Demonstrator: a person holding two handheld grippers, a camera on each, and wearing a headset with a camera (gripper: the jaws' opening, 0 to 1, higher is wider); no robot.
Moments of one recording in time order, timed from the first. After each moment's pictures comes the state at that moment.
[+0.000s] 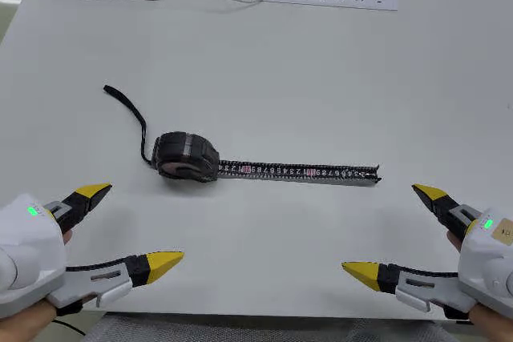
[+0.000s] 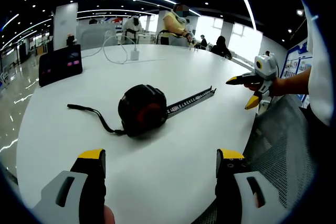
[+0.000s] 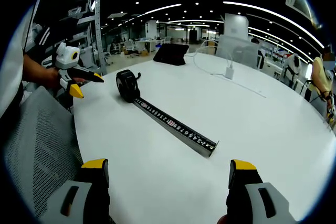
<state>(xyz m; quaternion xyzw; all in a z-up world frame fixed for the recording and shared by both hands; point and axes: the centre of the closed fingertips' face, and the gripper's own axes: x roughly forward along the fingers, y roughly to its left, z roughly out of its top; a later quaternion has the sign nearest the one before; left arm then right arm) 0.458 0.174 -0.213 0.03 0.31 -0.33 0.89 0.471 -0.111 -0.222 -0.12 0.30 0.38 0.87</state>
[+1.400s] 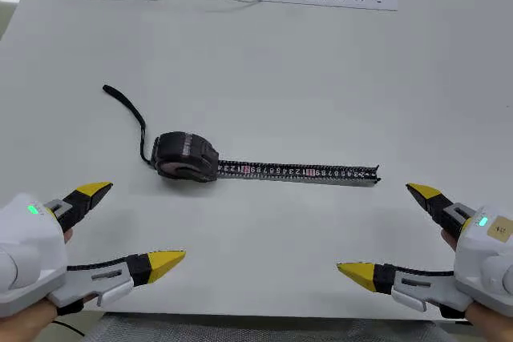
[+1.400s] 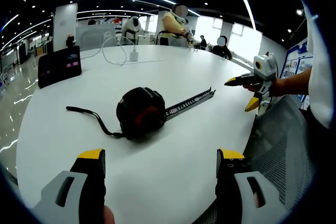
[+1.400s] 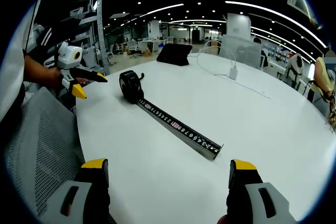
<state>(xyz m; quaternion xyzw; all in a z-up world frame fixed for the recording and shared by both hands) 0.461 0.168 -0.209 0.03 0.30 -0.33 0.89 0.470 -0.103 -0.221 -0.12 0.30 0.39 0.86</state>
